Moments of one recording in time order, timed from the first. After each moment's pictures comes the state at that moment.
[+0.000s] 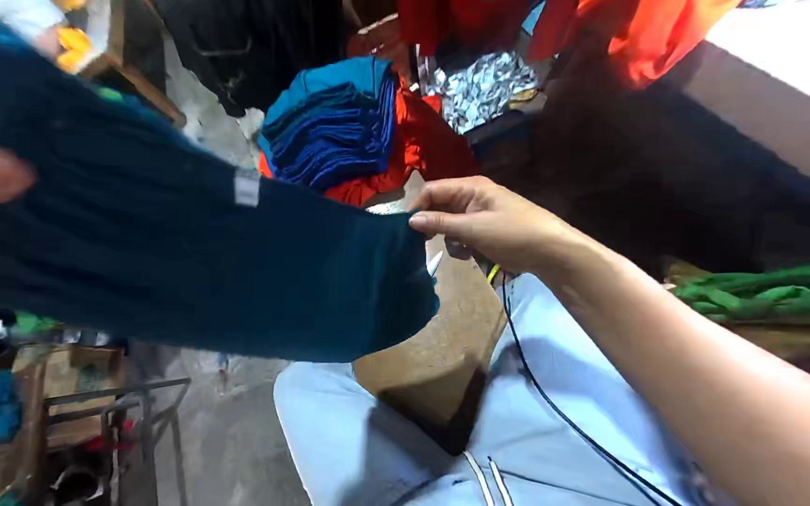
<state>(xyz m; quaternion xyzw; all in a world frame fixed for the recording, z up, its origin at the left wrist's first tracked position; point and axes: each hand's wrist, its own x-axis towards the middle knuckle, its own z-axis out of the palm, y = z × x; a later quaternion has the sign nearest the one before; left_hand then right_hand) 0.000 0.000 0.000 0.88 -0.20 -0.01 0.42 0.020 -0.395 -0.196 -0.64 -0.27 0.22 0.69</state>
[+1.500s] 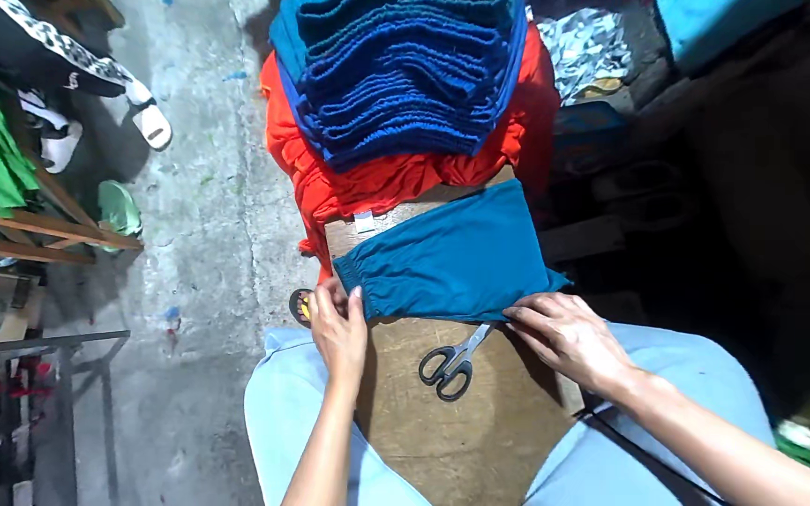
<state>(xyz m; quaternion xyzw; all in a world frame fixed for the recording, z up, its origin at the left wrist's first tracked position) -0.038 -0.109 -0.387 0.88 0.30 0.08 0.35 0.042 -0.417 -0.405 -0.89 -0.39 0.05 0.23</state>
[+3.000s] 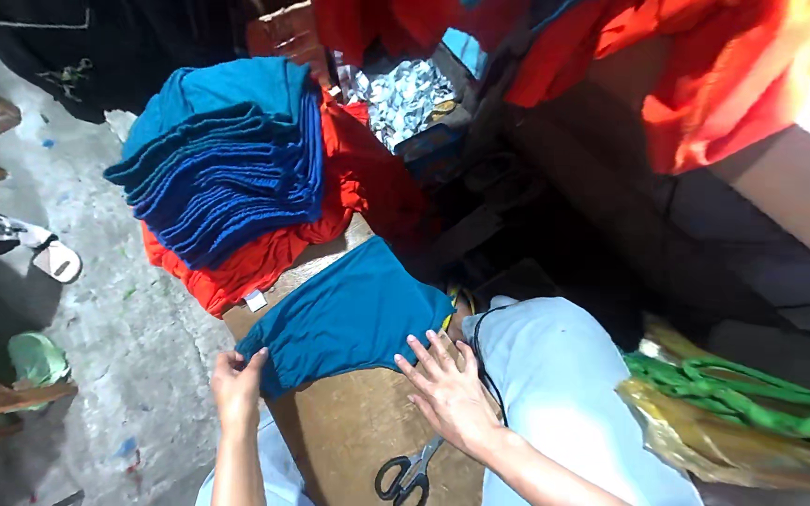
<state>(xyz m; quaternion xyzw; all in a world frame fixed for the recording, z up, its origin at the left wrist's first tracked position) 0.017 -0.083 -0.376 0.82 0.40 -0.04 0.41 -0.047 -0.389 -0.392 -0.95 -0.17 0.17 0.21</state>
